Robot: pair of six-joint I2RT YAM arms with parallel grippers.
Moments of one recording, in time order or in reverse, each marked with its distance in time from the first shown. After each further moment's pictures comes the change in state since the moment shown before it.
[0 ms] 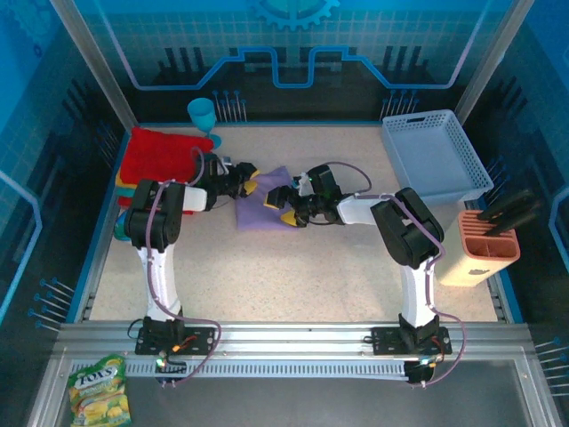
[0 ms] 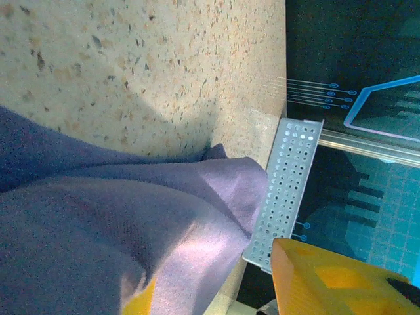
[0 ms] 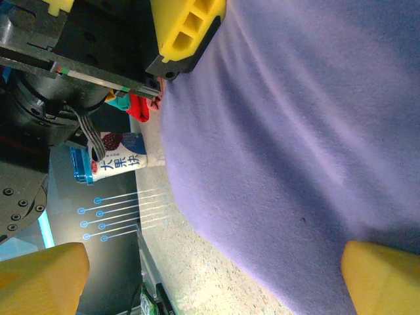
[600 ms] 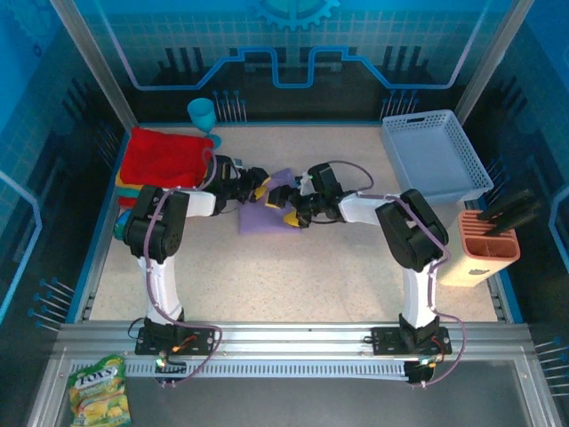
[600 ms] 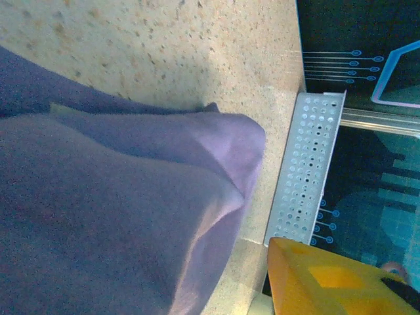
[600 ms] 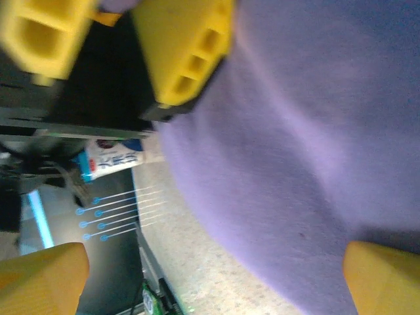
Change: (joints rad) left arm -0.111 -0.100 -0.063 -0.069 -0.109 0.055; right arm 0.000 -0.026 0.015 -0.100 0.008 -0.002
